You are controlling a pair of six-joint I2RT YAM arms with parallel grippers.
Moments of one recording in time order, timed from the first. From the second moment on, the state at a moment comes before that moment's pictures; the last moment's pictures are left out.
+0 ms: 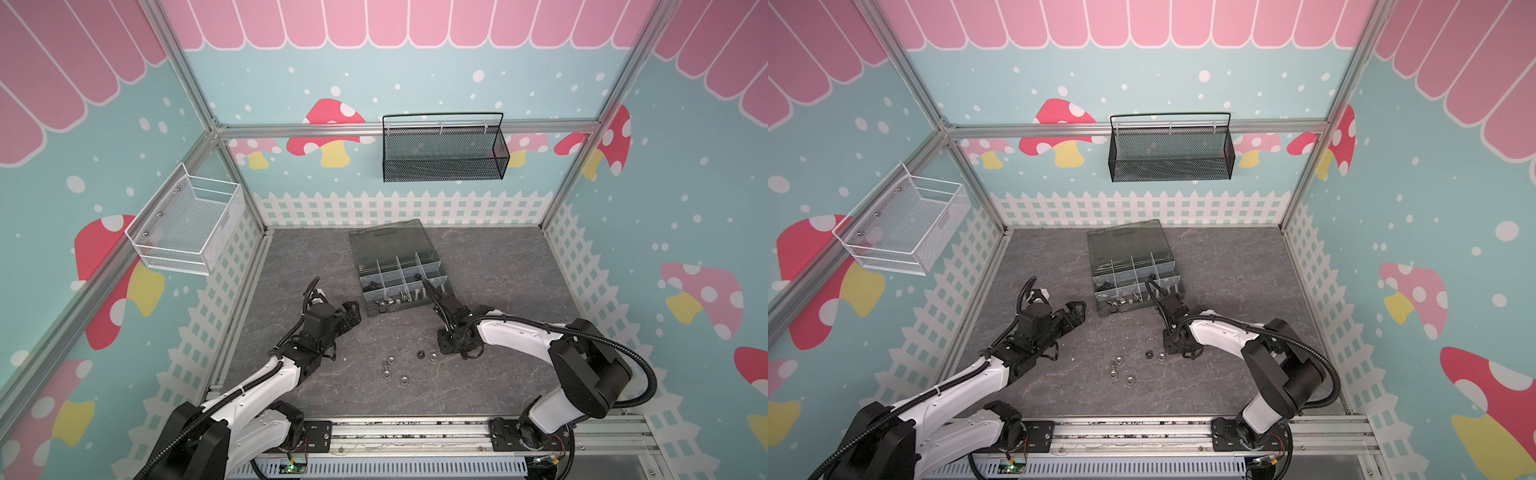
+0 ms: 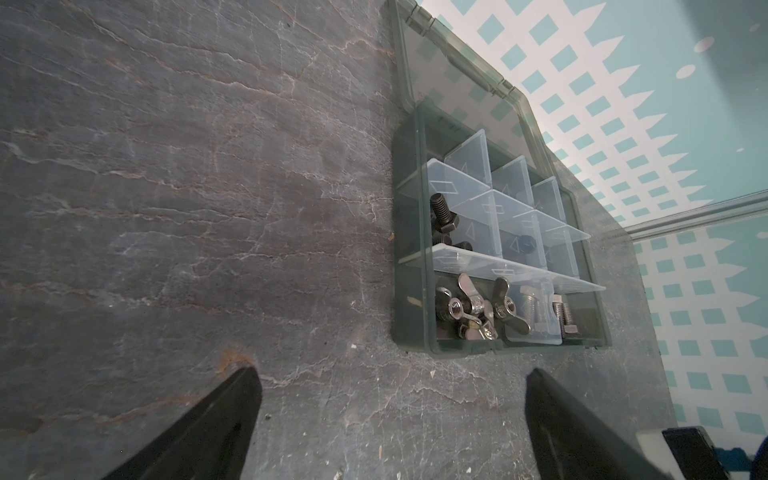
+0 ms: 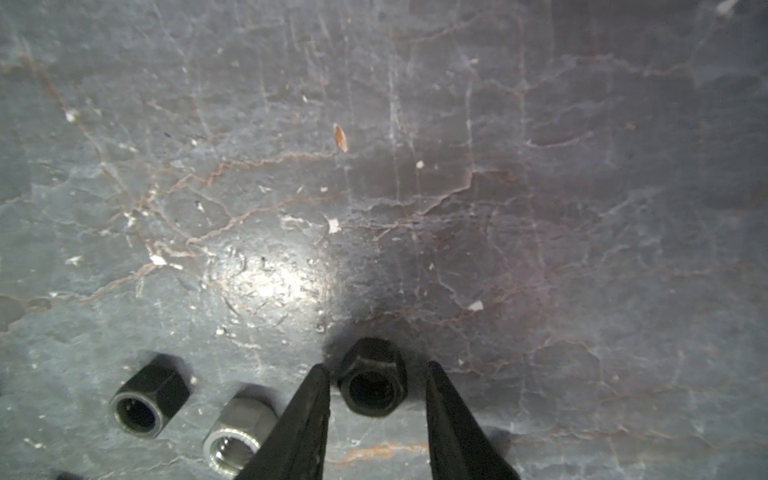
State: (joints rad) left arm -0.42 1.05 0.40 0.07 -0.14 -0.86; right arm 0.69 1.58 0.85 -0.60 0.04 0.53
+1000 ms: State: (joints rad) left arm -0.42 1.05 0.40 0.07 -0.14 -0.87; right arm 0.70 1.61 0.91 -0.59 0.08 0.51
